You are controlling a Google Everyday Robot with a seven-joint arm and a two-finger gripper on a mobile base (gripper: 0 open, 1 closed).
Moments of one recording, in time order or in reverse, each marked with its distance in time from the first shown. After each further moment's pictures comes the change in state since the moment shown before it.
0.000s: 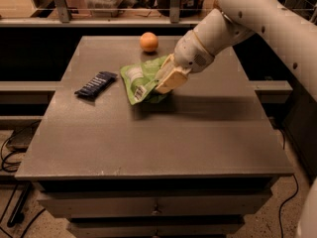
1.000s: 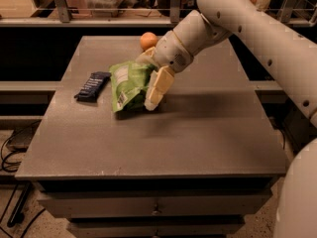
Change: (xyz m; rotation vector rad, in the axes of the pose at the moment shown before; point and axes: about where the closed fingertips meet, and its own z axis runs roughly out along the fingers) arm -0.042 0.004 0.032 -0.096 -0.093 -0.047
